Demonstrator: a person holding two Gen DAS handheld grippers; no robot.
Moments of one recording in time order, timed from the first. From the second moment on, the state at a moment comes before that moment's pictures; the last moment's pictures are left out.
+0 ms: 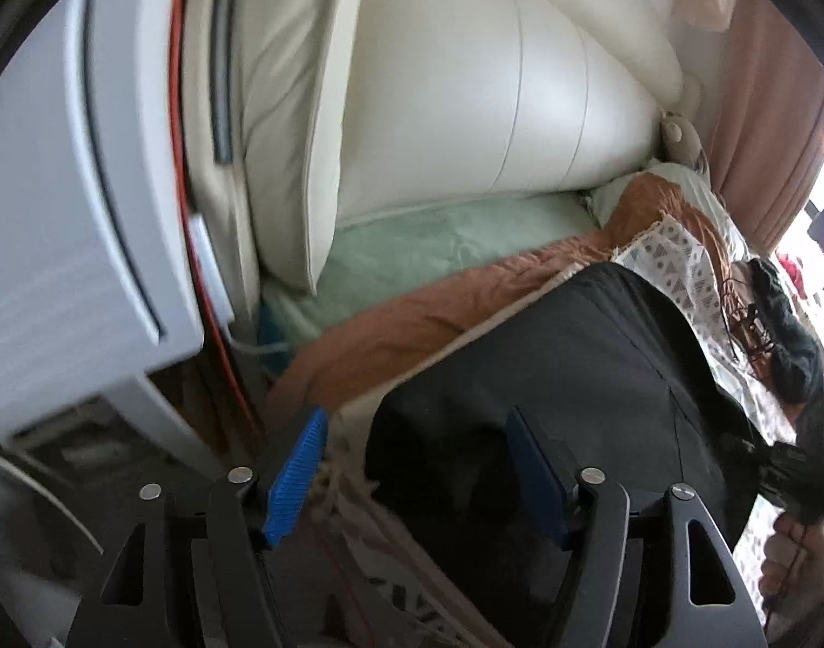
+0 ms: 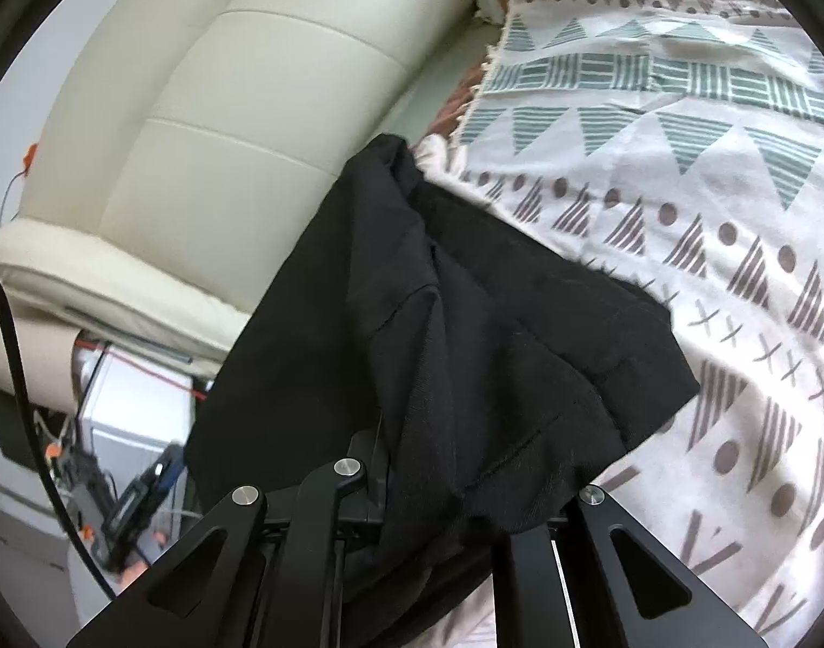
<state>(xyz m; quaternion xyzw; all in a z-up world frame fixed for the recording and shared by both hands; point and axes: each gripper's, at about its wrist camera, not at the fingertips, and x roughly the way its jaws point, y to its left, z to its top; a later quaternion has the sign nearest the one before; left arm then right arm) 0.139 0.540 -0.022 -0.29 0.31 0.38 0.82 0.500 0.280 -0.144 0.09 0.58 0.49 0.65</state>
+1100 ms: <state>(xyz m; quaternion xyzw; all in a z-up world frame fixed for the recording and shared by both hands) 0.190 0.547 -0.032 -0.18 0.34 0.40 0.83 0.473 0.288 -0.087 -0.06 0.45 0.50 0.74</state>
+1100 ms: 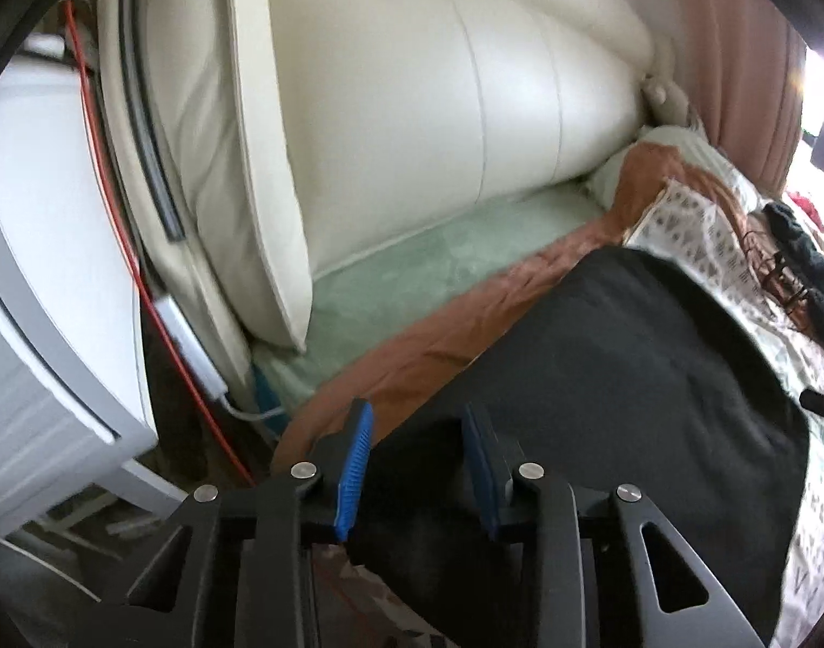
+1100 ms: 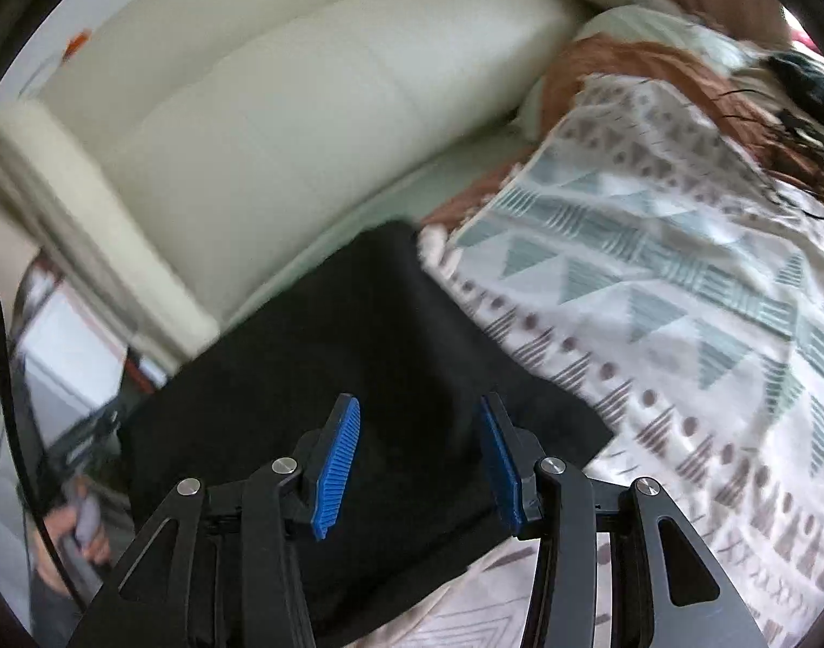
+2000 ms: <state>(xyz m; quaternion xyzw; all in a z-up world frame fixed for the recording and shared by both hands) 0.160 0.457 -0.001 -0.14 0.31 0.33 0.88 0.452 0.179 -0.063 -0.11 0.45 0.37 0.80</state>
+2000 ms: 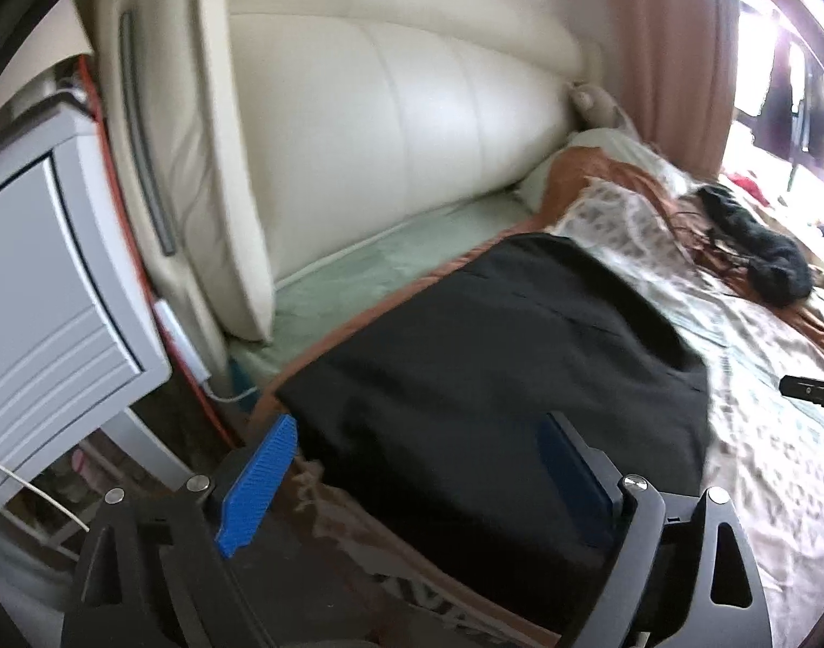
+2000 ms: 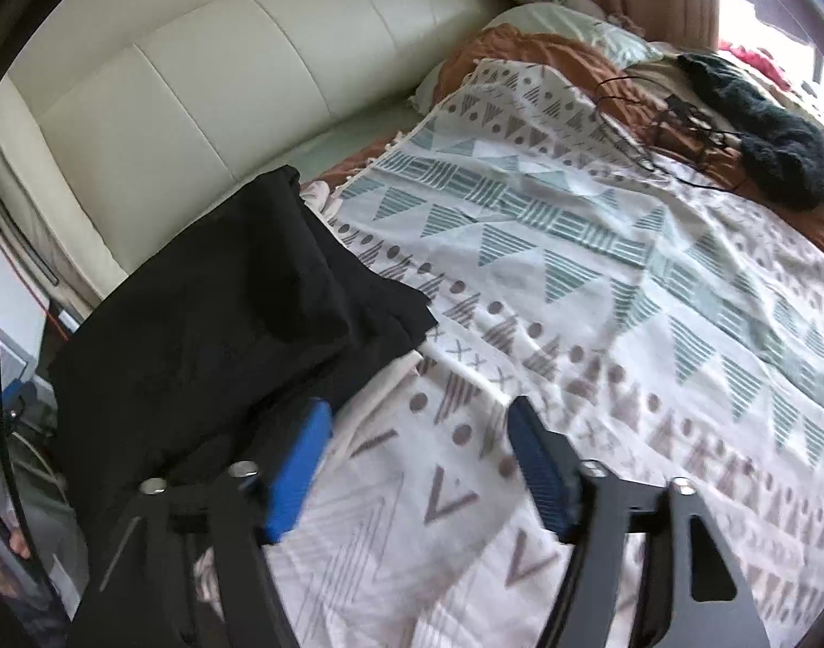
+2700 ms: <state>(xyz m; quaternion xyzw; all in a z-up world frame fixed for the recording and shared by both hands) 0.139 0.313 0.051 -0.11 0.27 0.23 0.93 0.381 0.014 0.026 -0.08 0.38 0.34 0.86</state>
